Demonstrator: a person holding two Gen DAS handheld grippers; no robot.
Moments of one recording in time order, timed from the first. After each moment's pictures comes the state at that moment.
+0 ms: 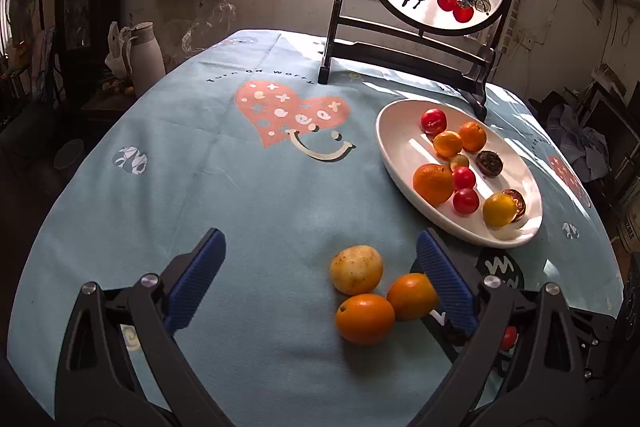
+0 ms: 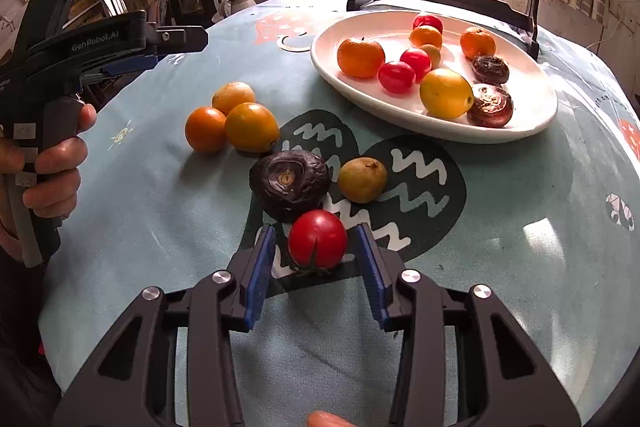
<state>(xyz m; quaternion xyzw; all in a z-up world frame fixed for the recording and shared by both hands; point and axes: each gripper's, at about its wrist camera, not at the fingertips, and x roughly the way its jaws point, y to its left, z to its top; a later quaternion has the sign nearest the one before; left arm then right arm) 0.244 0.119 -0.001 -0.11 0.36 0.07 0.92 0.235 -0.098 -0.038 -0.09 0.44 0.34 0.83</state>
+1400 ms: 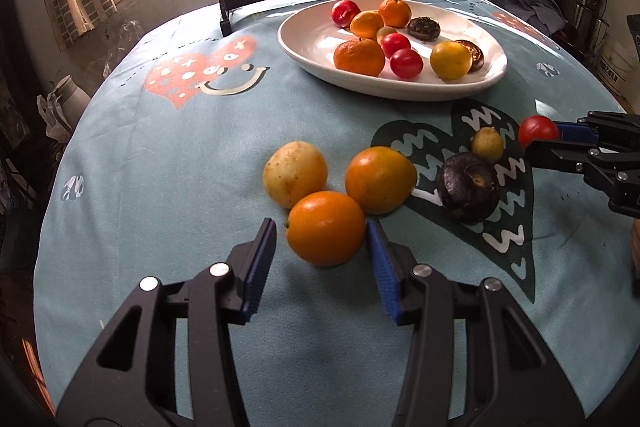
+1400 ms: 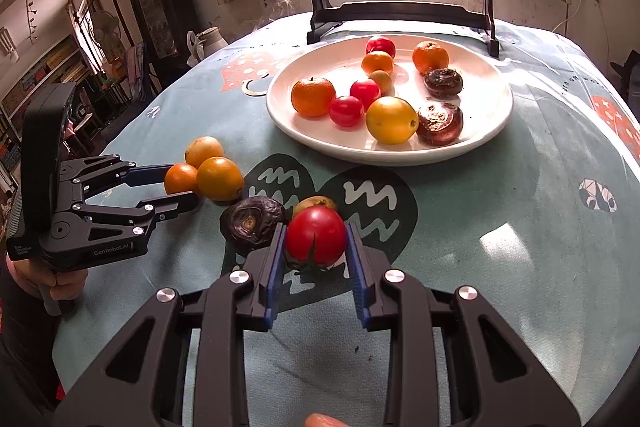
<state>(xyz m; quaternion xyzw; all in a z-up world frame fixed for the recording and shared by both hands) 0.234 0.070 -0.053 0.07 0.44 -0.05 0.89 0.249 -0.125 -0.020 -0.02 0.41 0.30 0.86</state>
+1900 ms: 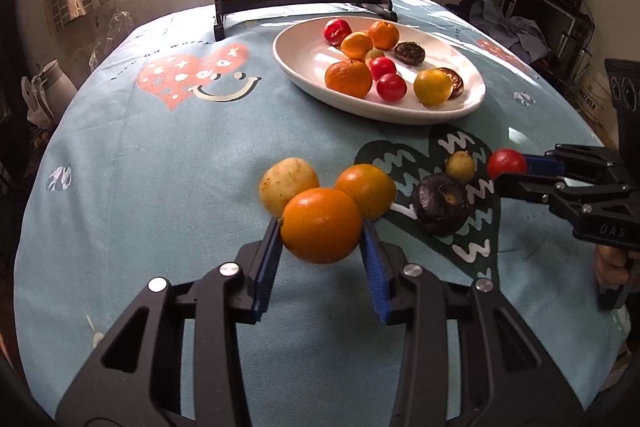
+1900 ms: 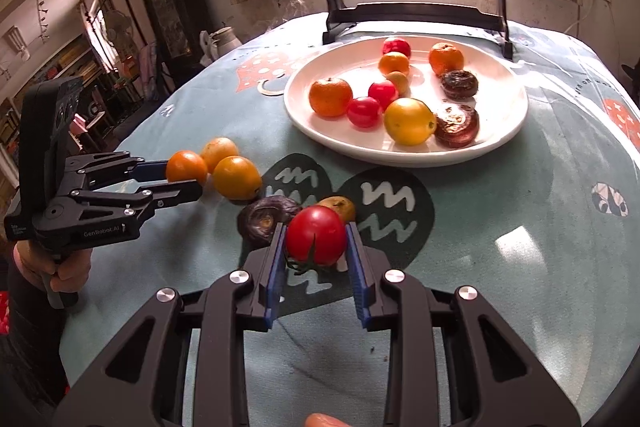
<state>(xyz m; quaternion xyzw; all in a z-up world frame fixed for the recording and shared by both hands) 0.225 0.084 -0.033 0.00 0.42 -0.10 0.90 0.246 -0.119 -0.019 -0.01 0.41 0.35 0.84</state>
